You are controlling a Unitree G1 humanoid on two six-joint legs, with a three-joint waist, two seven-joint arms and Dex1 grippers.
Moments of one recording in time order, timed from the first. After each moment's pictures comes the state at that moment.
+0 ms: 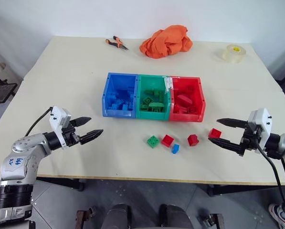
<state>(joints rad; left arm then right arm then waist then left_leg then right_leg) -0.26 0.70 0.24 0.01 -0.50 0.47 -0.88 -0.20 -0.86 -0.27 0.04 0.49 0.28 1.19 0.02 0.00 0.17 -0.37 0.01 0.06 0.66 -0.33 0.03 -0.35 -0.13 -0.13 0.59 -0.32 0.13</state>
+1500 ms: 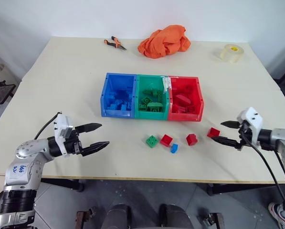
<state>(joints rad) -0.19 0.67 0.23 0.01 -0.55 0.30 -1.13 -0.48 -0.87 -0.05 0.48 0.23 0.22 1.16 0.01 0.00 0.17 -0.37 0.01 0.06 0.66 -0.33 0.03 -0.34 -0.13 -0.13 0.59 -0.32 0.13</state>
